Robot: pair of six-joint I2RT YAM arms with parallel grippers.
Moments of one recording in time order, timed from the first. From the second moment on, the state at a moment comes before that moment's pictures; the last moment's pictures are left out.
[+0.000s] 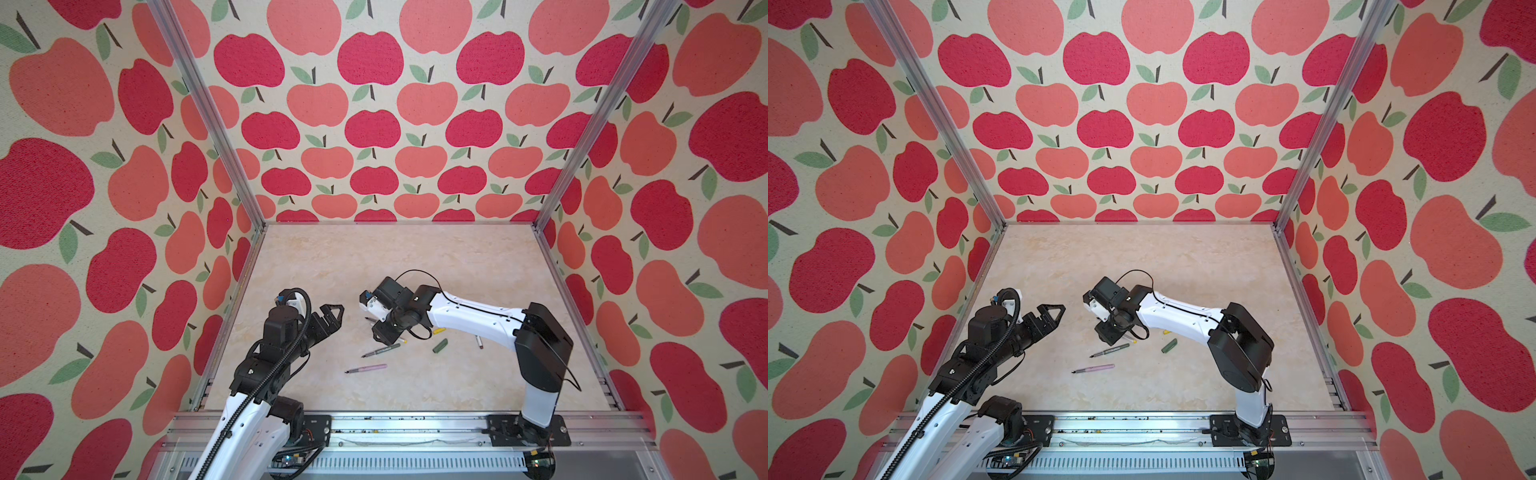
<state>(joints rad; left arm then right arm) -0.26 0.53 0.57 -0.59 0.18 -0.82 1.10 1.87 1.43 -0.70 -0.17 0.05</state>
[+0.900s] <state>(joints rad) -0.24 0.19 0.57 -0.89 -0.03 -0.90 1.28 2.11 1.55 -0.73 -0.18 -0.14</state>
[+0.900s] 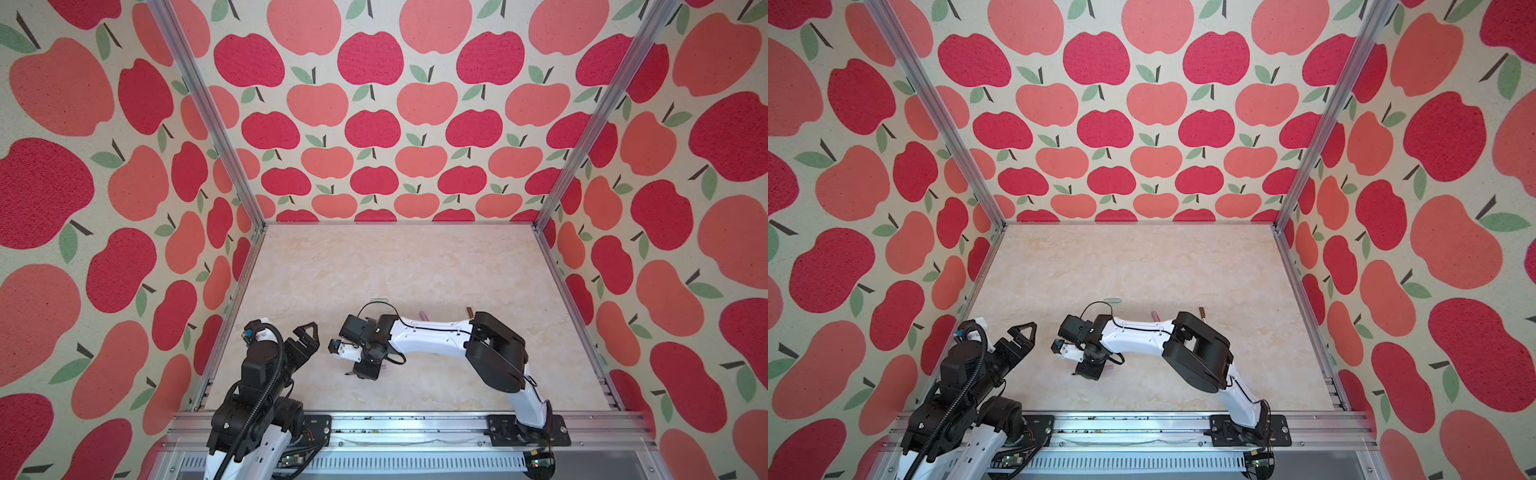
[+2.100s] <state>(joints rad) -0.24 0.41 0.75 -0.72 0.17 -0.58 1.05 1.83 1.33 -0.49 -0.27 0.13</state>
